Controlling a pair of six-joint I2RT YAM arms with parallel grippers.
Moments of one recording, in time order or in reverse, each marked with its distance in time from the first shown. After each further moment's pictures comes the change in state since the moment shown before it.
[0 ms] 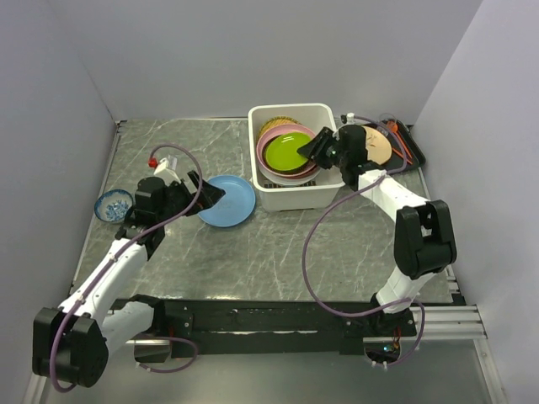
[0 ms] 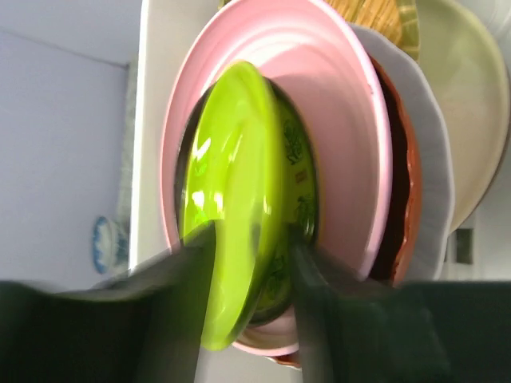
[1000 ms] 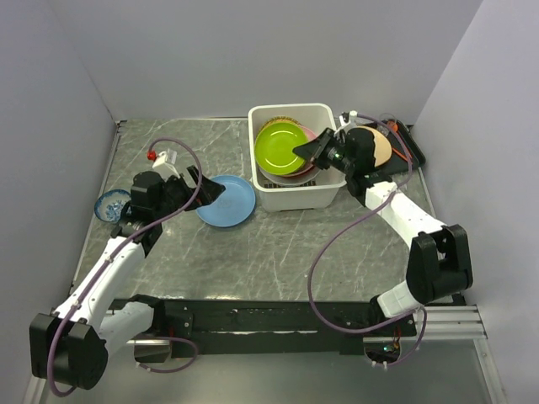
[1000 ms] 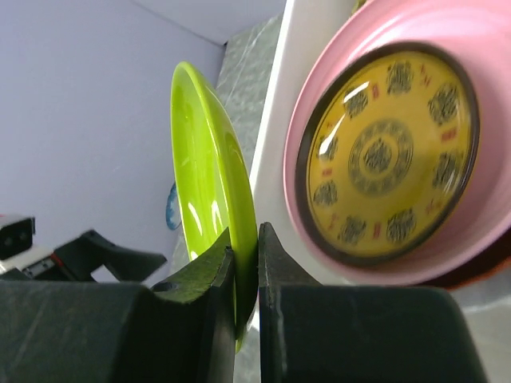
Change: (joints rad) left arm 0.000 -0.015 0.075 -0.054 0.031 0.048; right arm 0.049 -0.201 -0.102 0.077 -0.119 0.068
